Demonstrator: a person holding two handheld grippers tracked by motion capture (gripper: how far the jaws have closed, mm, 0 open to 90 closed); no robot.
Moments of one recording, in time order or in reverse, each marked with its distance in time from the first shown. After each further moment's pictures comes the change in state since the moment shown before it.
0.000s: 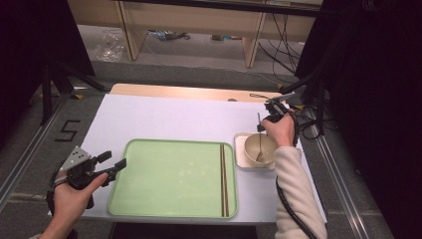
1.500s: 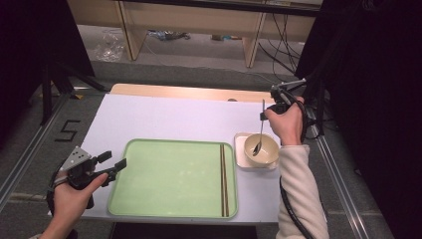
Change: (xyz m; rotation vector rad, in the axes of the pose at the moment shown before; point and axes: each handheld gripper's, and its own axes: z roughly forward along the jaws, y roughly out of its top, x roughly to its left) left arm 0.000 0.000 0.000 0.002 -0.003 0.001; right arm 0.031 0.000 -0.069 -0.126 -0.005 -0.039
